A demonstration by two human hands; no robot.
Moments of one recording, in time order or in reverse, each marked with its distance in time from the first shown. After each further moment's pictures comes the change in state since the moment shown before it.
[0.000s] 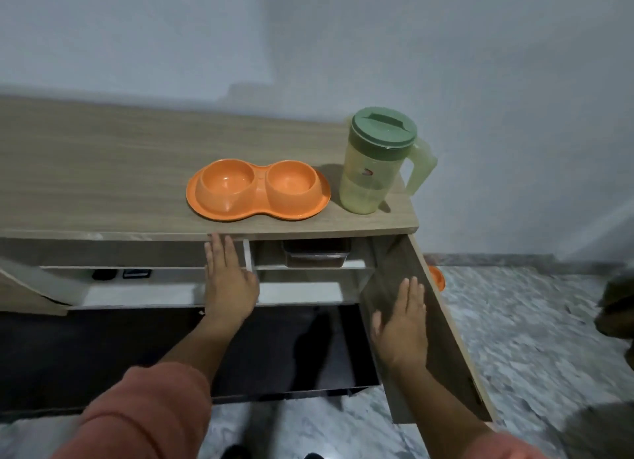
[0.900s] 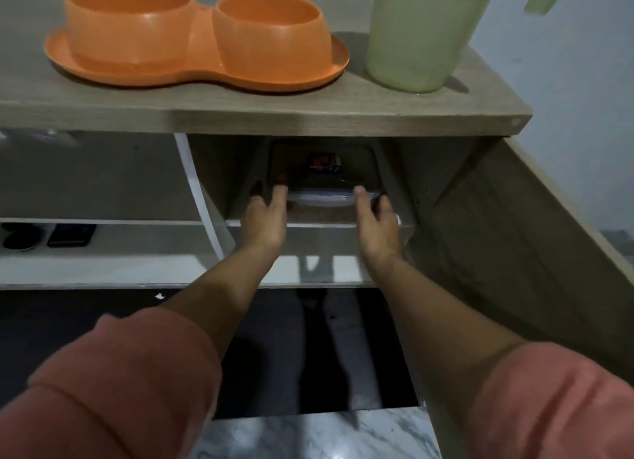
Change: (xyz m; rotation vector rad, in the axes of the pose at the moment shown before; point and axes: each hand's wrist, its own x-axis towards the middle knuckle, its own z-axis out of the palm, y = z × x) left_hand 0.097 0.003 0.190 -0.575 -0.044 -0.274; right_hand 0.153 -0.033 0.156 0.965 -0.115 0.147
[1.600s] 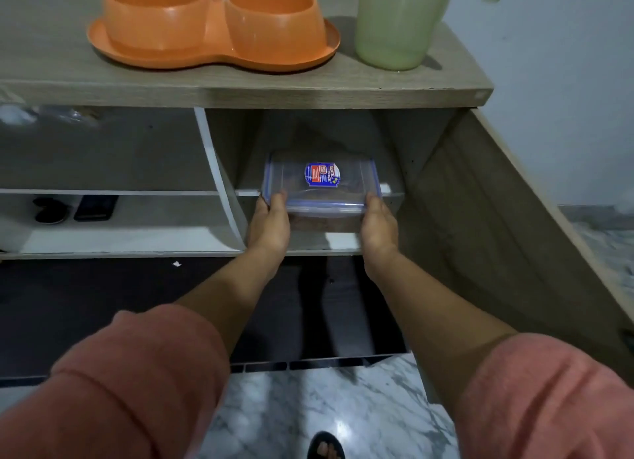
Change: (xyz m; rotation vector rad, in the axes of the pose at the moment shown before) left_hand -0.073 -0.020 -0.016 -0.117 -0.072 -0.099; right_hand -0.063 0.008 -0.014 0.154 0.043 0.154
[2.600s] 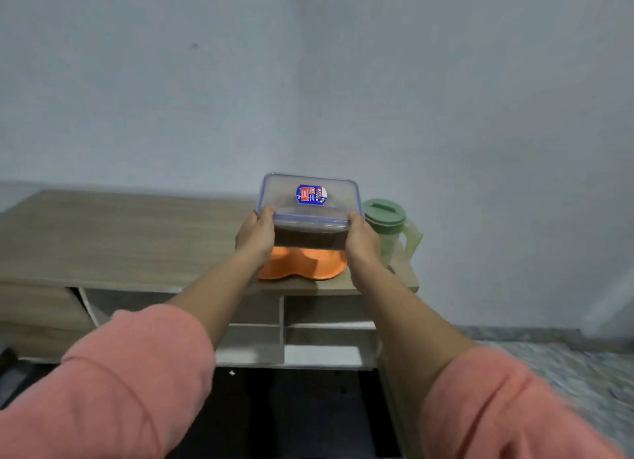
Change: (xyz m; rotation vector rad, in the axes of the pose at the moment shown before) left_hand -0.158 0.300 -0.212 -0.054 0.158 0.307; right_hand -0.231 -0.330 -0.001 0.046 -0.040 -0.268
